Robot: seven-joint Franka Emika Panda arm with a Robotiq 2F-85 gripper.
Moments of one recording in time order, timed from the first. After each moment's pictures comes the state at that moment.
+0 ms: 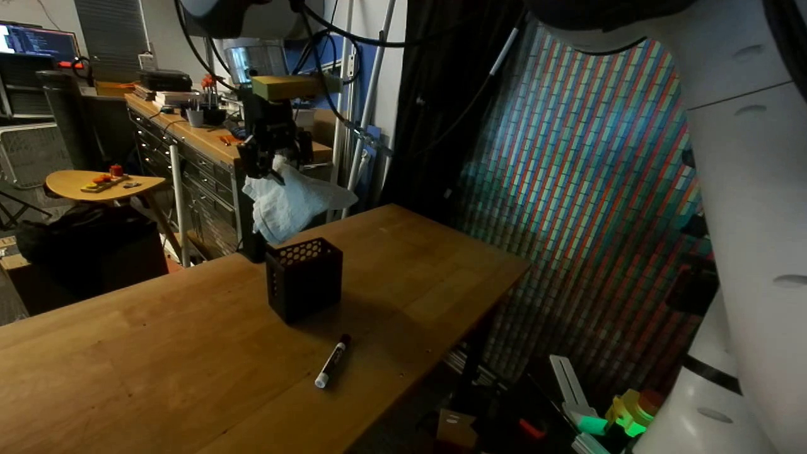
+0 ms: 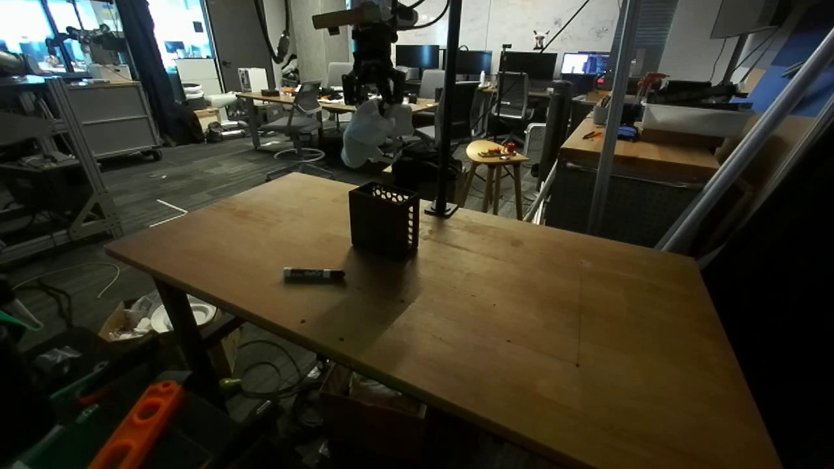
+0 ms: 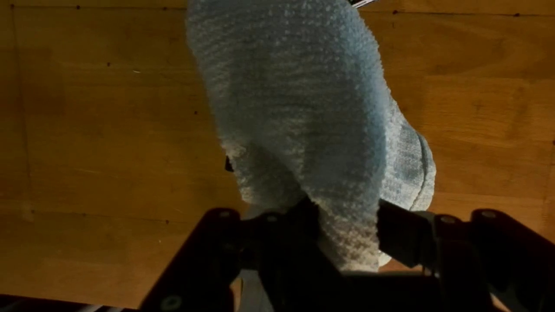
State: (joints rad) arm 0.08 0.53 0.03 -1.31 -0.14 1.66 0.06
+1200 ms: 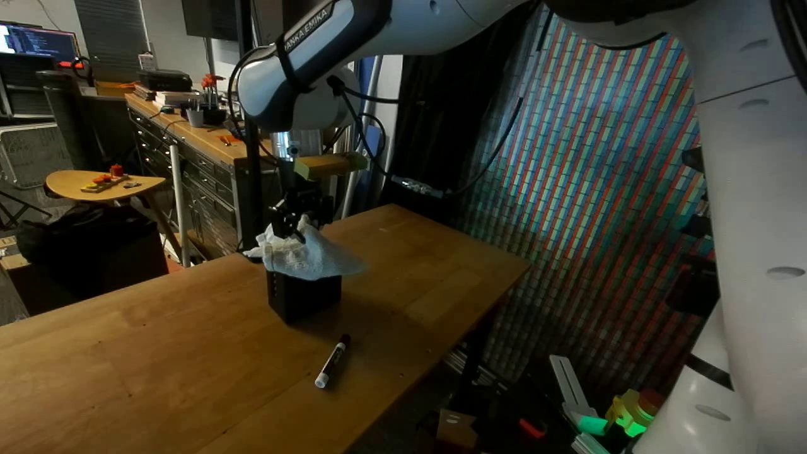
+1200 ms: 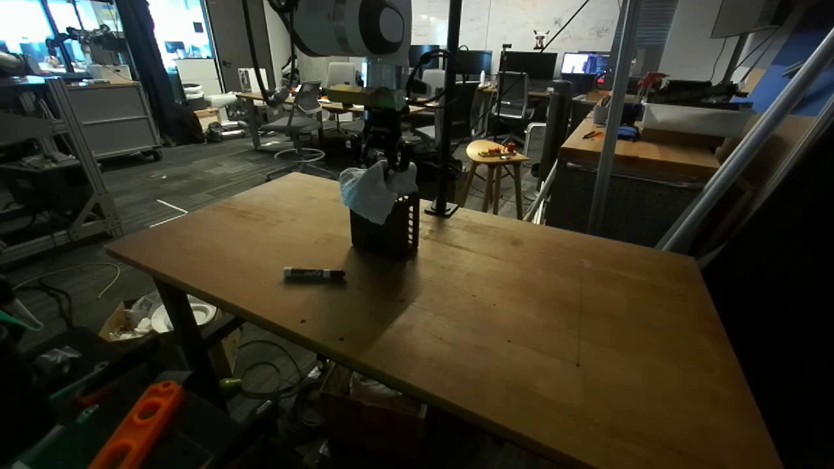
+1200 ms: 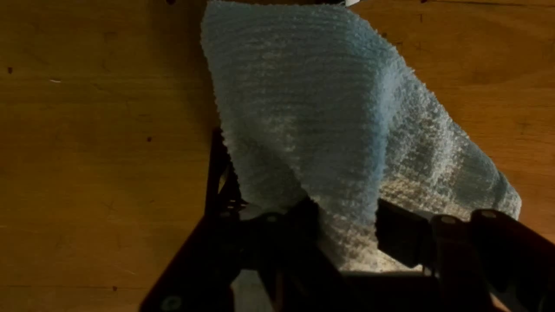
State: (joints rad) arm 0.00 0.49 0.03 -1.67 -0.03 2.03 -0.03
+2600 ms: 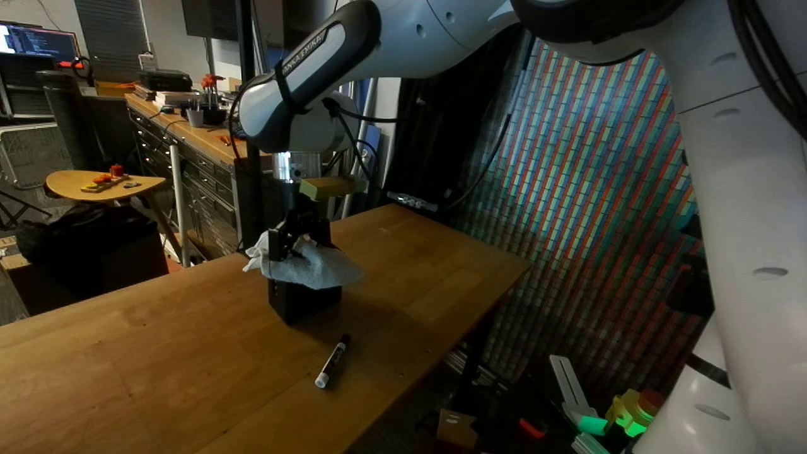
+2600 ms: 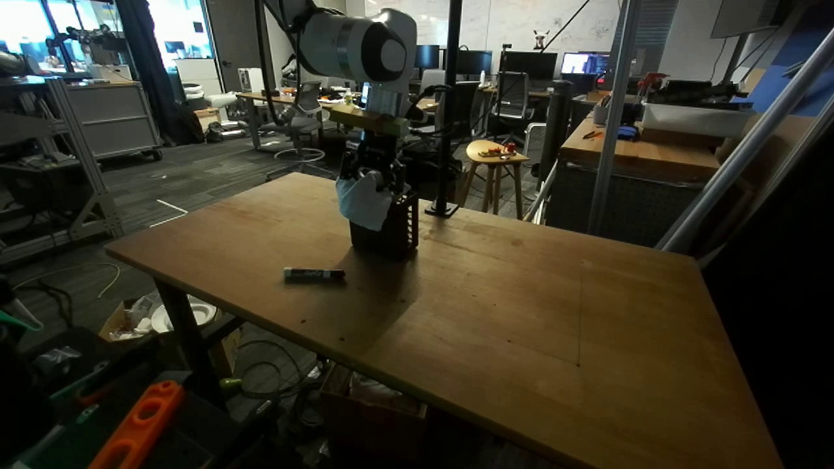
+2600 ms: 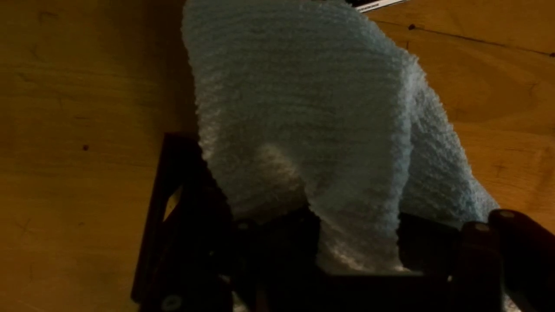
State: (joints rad) arm -0.03 0.56 0.05 -1.68 0.04 2.04 -0.19
